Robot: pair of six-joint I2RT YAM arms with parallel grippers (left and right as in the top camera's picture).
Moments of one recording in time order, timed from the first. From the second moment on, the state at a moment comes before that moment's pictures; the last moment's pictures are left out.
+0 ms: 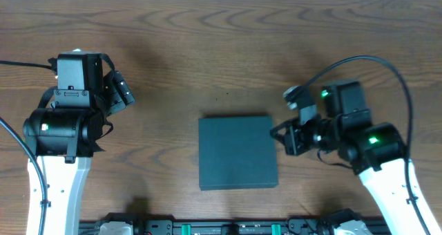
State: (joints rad) left arm -0.07 1.17 1.36 -1.16 -0.27 -0.46; right arm 0.31 1.09 1.01 -1.01 -0.52 0.10
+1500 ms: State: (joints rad) left arm -0.07 1.17 1.36 -1.16 -0.27 -0.46; right arm 0.95 1.33 0.59 -0.51 -0.23 0.65
